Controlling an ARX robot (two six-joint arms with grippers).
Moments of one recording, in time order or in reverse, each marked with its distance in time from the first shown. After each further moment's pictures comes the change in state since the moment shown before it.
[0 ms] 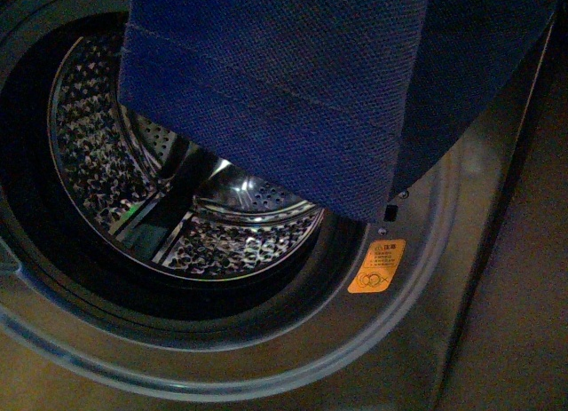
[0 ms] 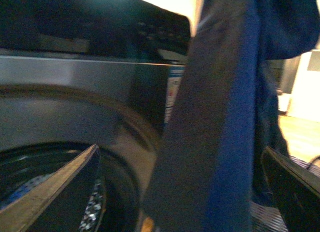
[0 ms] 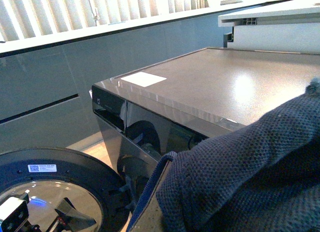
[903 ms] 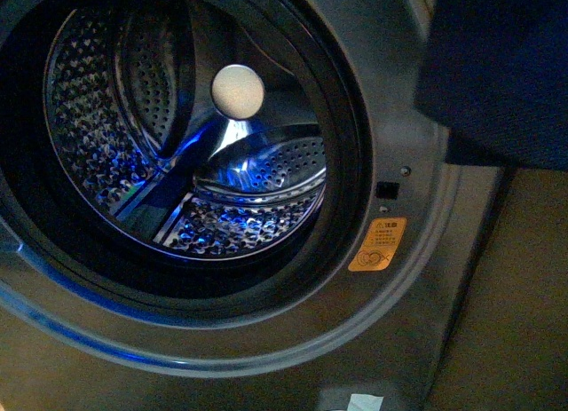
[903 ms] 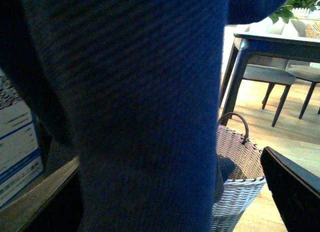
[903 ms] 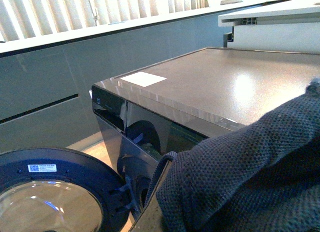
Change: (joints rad) left arm -0.565 0.504 0.496 -0.269 -0.110 0.234; right arm 0.000 0.000 0.000 0.000 0.000 0.000
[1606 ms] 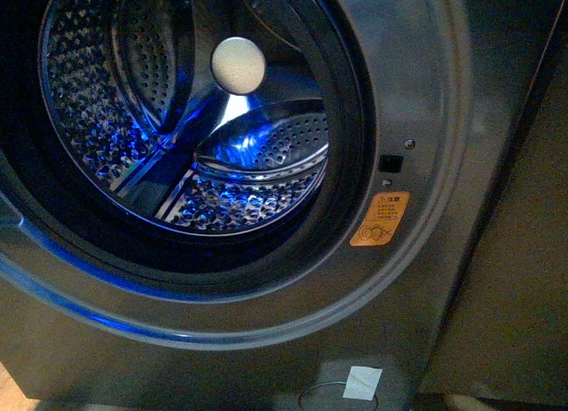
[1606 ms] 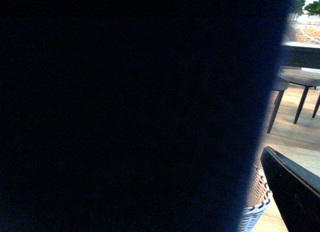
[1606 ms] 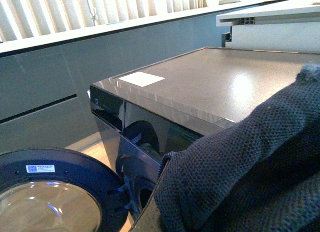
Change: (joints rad) left arm -0.219 0.179 0.178 -0.002 -0.207 0.039; right arm 0.000 0.000 0.000 0.000 0.004 0.000
